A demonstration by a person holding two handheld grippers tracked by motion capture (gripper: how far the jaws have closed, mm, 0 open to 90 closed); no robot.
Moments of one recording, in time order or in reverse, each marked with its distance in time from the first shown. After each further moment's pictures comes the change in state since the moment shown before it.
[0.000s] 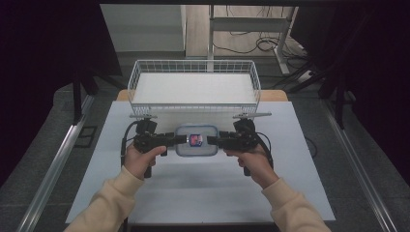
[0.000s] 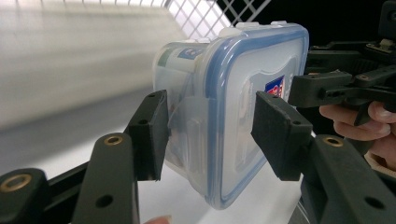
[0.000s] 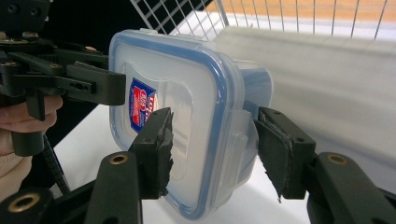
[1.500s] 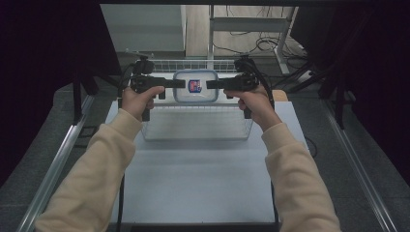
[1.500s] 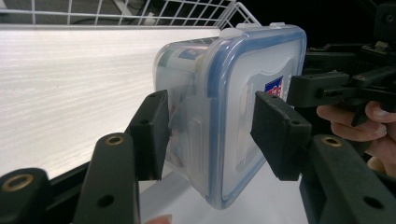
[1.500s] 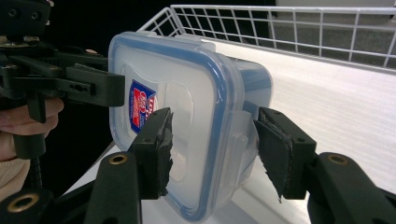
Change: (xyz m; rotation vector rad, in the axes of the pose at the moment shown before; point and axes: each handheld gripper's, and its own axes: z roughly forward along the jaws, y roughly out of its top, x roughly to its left) left arm 0.012 0.140 -0.008 -0.037 -0.002 0.008; right arm -0.026 0.144 -0.001 -0.037 0.014 -0.026
